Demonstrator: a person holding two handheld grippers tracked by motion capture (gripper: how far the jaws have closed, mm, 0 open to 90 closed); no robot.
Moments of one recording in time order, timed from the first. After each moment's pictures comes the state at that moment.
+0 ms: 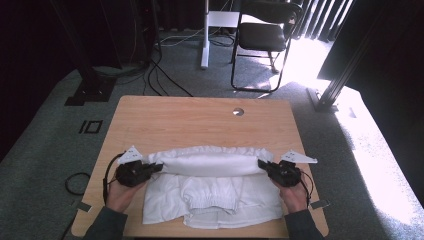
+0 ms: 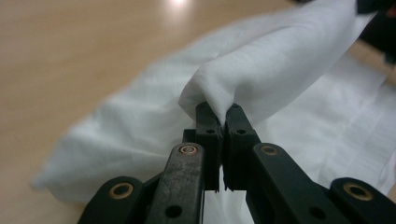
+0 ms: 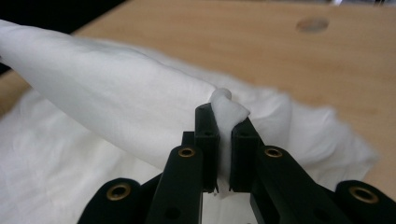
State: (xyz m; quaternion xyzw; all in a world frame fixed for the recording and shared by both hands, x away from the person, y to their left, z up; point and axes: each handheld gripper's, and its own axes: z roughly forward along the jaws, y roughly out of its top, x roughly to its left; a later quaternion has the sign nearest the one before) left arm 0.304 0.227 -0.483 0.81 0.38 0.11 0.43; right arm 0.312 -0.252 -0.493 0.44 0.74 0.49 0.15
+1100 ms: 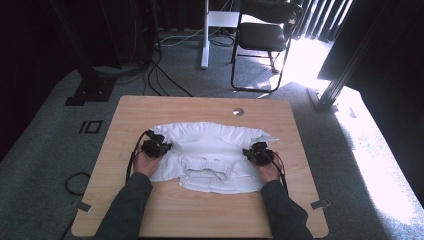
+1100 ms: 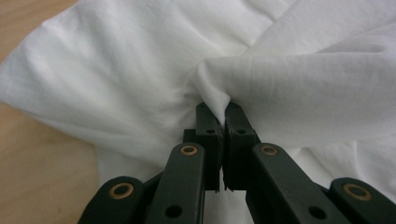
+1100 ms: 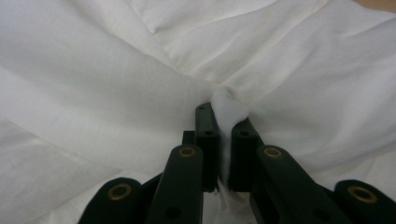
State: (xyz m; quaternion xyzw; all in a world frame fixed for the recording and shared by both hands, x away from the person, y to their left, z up) left arm 0.442 0.192 -0.525 0.81 0.47 0.17 0.31; right arm 0.420 -0.201 -0.545 0.48 0.77 0.37 0.17
